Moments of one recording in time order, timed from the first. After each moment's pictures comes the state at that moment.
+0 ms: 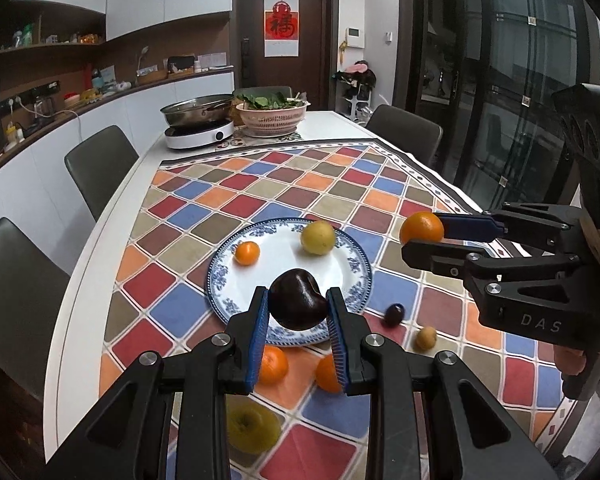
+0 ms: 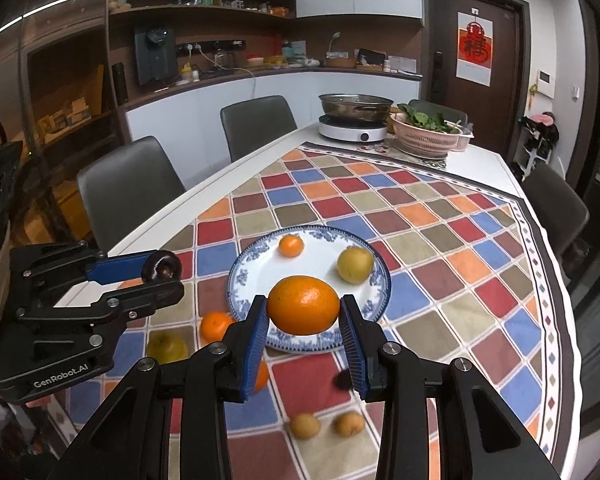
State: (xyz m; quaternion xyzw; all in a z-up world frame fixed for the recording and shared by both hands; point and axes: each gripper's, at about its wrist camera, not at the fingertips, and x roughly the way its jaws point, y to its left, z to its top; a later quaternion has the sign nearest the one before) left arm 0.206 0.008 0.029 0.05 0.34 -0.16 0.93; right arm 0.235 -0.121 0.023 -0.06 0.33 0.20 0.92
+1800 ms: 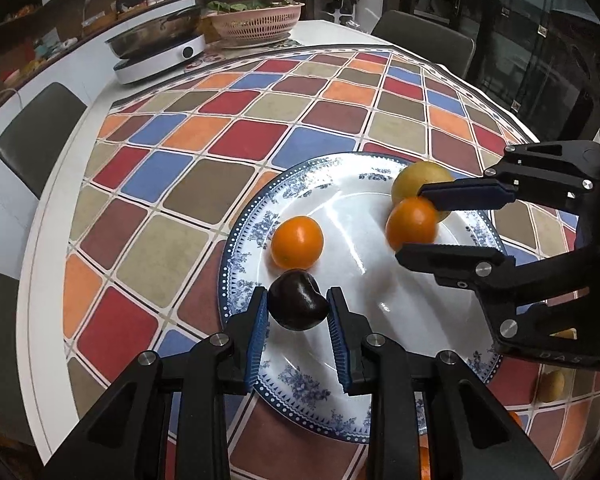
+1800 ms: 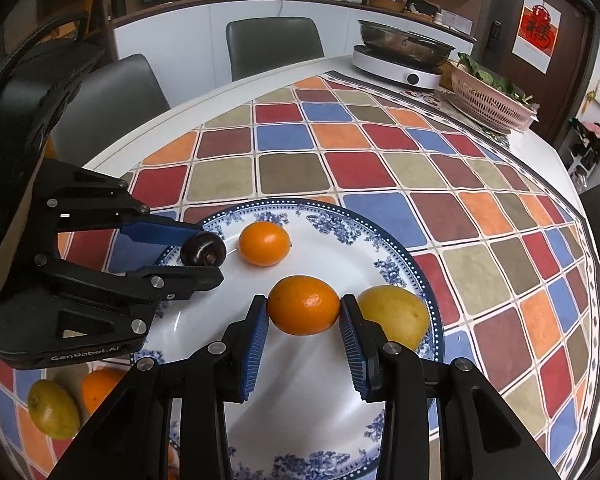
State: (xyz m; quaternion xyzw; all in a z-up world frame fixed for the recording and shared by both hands) left arm 0.385 0.025 -0.072 0.12 0.47 -0.20 0.85; right arm 0.398 -0.057 -0.071 -0.14 0.42 0.23 0.87
